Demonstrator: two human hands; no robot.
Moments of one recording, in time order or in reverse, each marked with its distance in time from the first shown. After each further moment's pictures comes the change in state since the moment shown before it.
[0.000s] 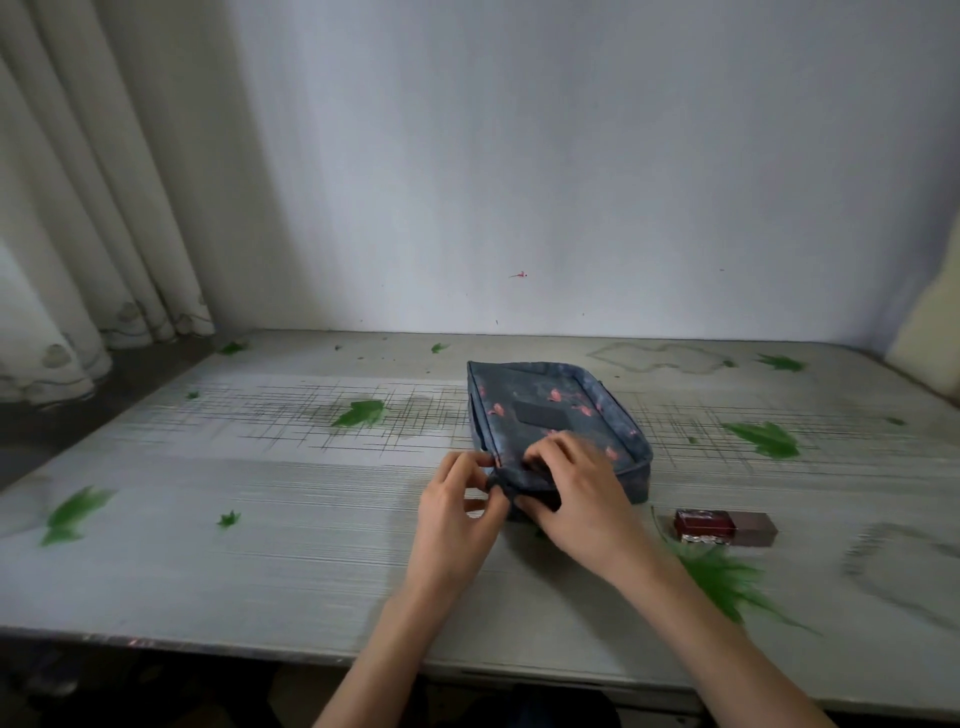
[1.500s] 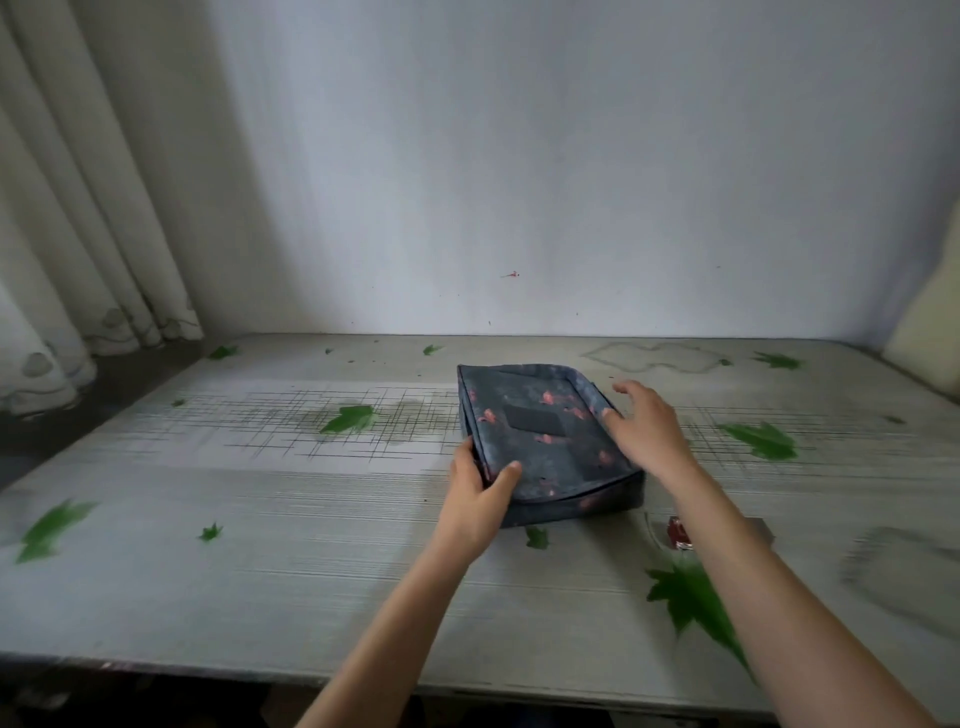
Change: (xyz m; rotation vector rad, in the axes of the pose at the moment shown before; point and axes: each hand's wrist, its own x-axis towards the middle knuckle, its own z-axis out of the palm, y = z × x) left_hand 0.028 0.020 0.021 -0.251 -0.256 -0.521; right_hand 0.057 0.075 -0.036 0.182 0.030 0.538
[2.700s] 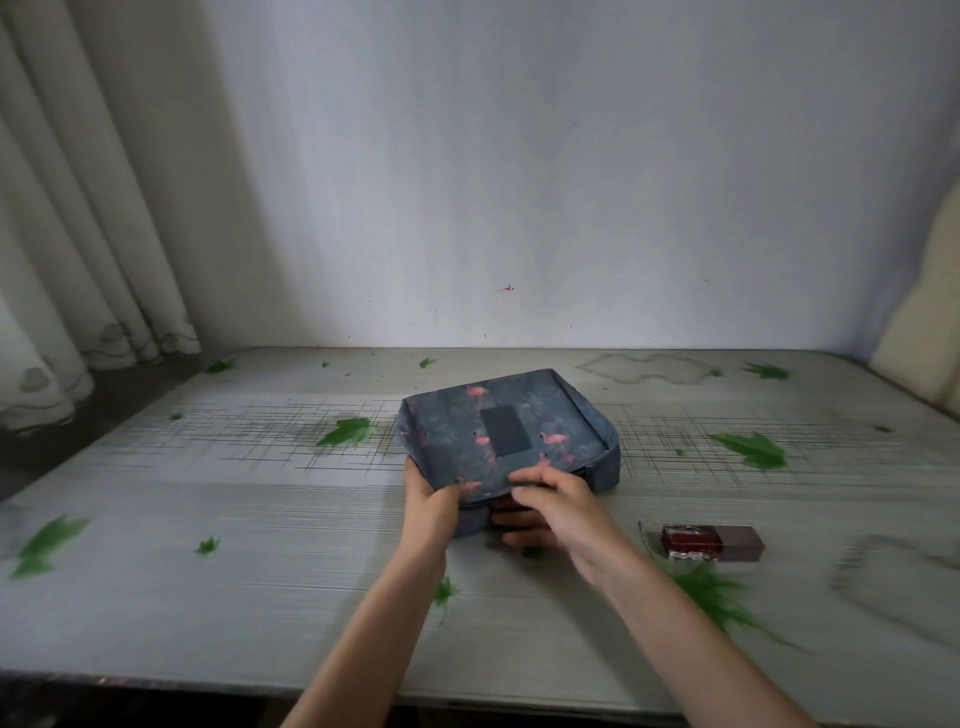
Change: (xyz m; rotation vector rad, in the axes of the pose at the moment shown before) left_hand 0.020 -0.024 -0.018 -0.354 0.271 -0.050; right_hand -0.074 -0.033 0.051 0.922 -0.391 0.286
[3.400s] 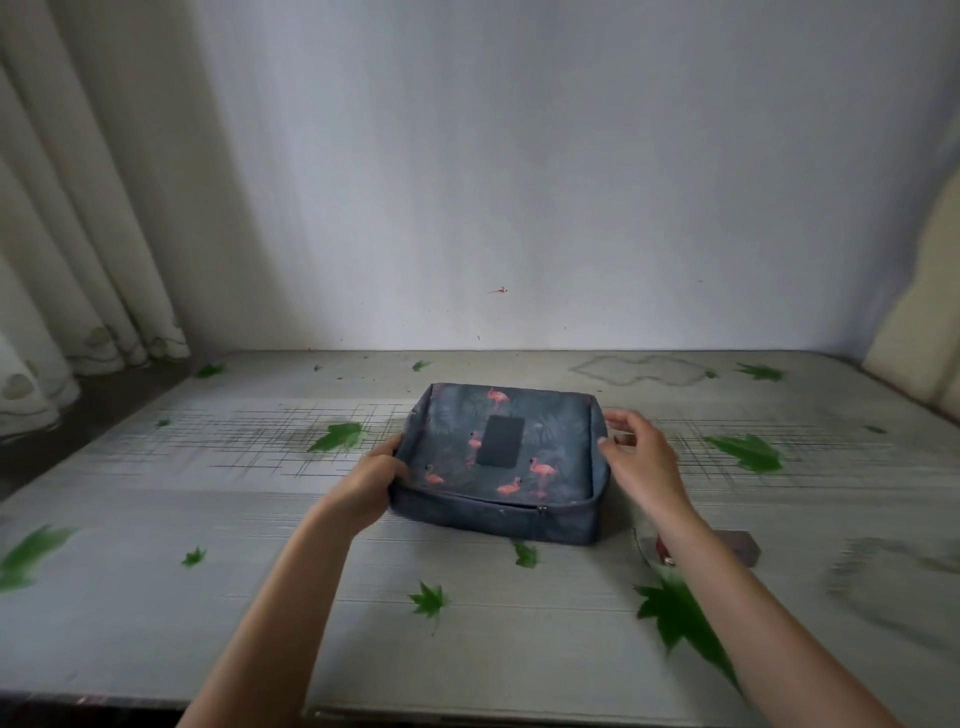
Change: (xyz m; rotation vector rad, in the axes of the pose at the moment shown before) left_hand 0.058 0.034 -0.042 0.192 -0.336 -0.205; right_hand 0.034 -0.027 -0.074 -0.587 0.453 -0.365
